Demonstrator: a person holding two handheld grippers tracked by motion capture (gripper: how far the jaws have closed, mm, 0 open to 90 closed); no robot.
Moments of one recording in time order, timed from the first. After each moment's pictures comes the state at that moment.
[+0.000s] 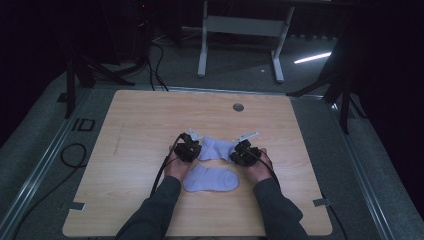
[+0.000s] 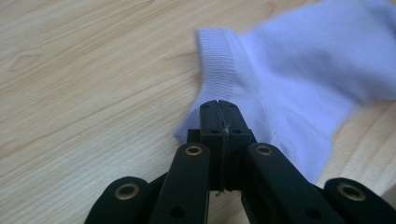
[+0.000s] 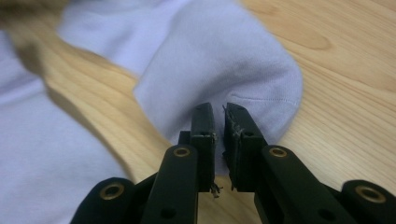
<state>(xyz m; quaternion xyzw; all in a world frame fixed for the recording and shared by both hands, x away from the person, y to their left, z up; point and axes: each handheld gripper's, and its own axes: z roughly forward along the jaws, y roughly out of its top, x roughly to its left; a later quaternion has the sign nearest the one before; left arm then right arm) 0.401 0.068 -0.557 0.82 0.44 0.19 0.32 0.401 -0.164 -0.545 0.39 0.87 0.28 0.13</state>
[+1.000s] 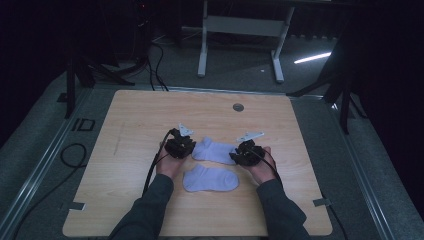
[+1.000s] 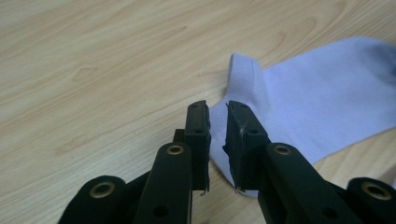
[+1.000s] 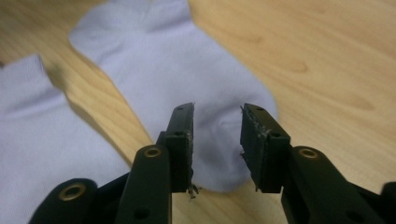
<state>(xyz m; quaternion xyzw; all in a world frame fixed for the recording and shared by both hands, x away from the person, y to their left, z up) 0.392 0.095 -0.530 0.80 0.44 0.20 0.35 0.393 -0.171 -0.530 0.38 0.86 0.32 0.15</state>
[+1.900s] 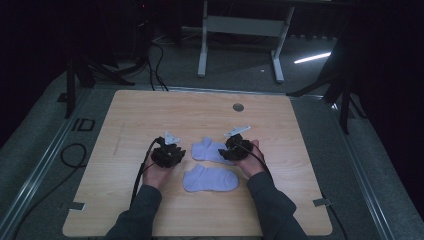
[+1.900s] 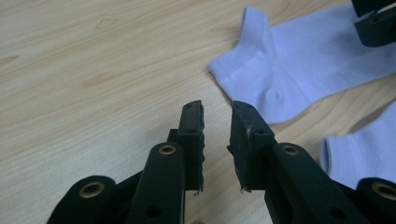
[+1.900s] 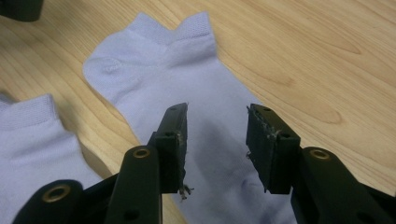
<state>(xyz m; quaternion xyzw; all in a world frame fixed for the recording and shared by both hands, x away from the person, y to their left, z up) 0.361 0.131 -0.539 0.80 0.46 0.18 0.35 0.411 -0.134 -0.529 0.35 0.87 0.31 0.14</state>
